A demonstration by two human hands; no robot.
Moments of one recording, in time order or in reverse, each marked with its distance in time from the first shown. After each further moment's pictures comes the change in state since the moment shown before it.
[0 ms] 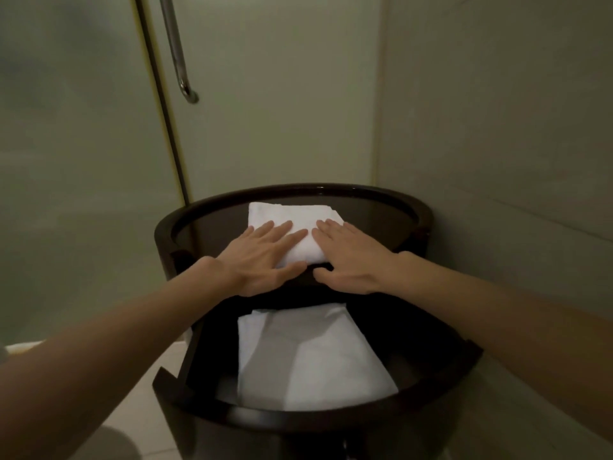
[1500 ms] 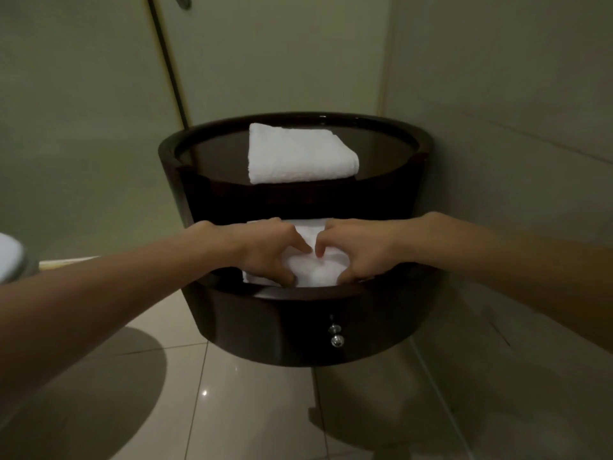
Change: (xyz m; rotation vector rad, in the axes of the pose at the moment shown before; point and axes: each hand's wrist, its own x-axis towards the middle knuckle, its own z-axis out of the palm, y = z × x) left_hand -0.075 0.059 0.015 -0.172 -0.312 0.162; right_hand -0.083 -0.043 0.001 0.145 -0.434 -0.184
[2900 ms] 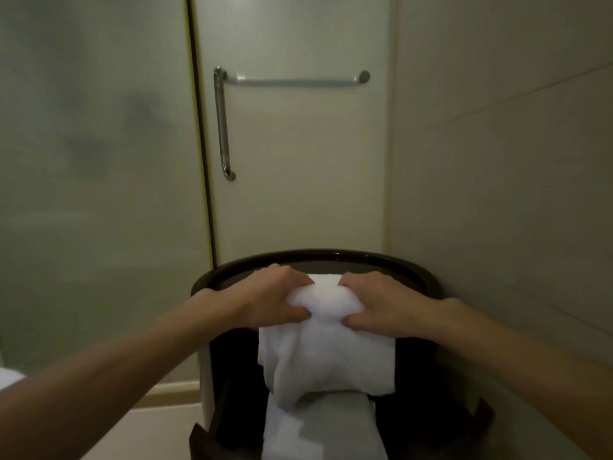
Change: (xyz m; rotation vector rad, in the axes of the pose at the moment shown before) left_hand -0.015 -0.025 -0.122 -0.053 0.506 -0.004; right_hand -0.003 0.017 -0.102 0.026 0.566 0.081
